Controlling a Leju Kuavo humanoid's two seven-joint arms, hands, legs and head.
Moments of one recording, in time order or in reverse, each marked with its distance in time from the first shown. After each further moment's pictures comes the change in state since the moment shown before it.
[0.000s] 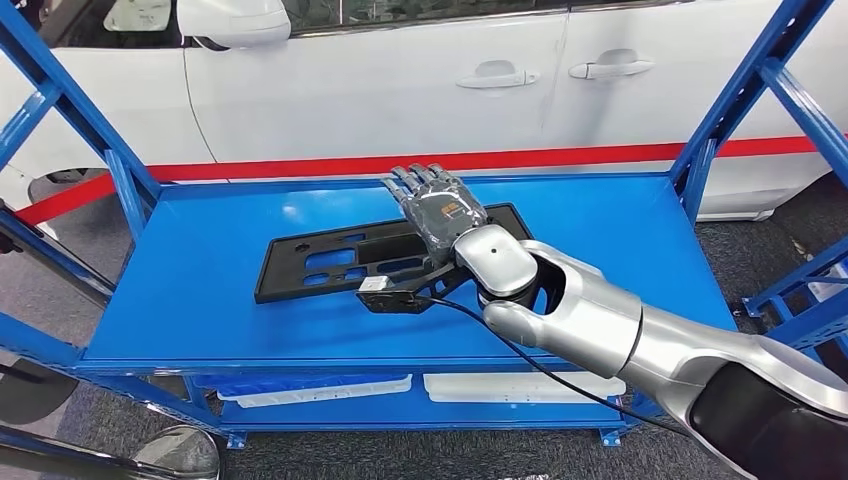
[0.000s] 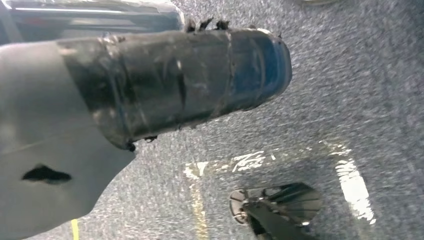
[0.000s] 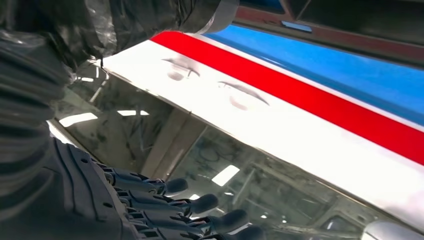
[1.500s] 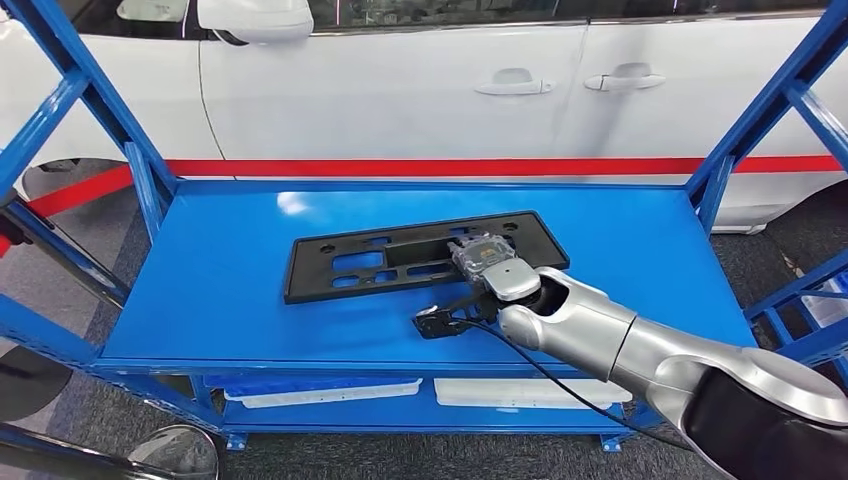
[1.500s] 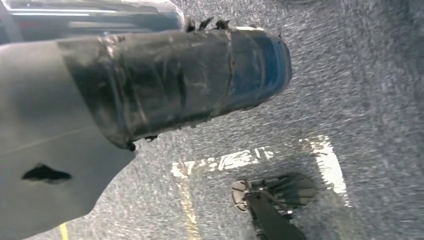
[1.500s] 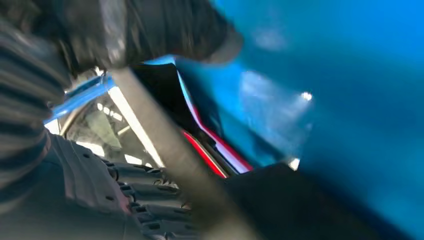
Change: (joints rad) left arm -0.004 0.002 -0.025 0.001 0.047 -0.073 -0.064; right arm 0.039 -0.033 0.128 0.319 -0.208 0.090 0.047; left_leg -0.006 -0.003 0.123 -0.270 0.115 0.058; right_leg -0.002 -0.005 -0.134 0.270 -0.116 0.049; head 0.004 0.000
